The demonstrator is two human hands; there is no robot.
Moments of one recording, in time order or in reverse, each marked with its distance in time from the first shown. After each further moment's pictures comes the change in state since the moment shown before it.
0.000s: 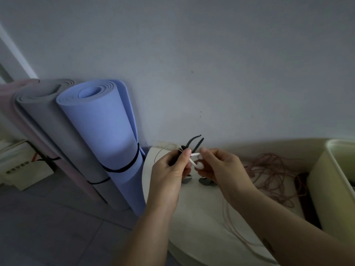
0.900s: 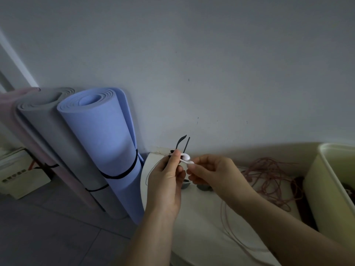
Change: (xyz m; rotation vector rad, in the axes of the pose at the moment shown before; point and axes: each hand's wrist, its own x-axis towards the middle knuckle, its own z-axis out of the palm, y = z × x) left_hand -0.006 0.008 0.010 -0.352 0.082 -0.075; right_hand -0.011 -0.009 -0.004 -0.271 -0.177 -0.094
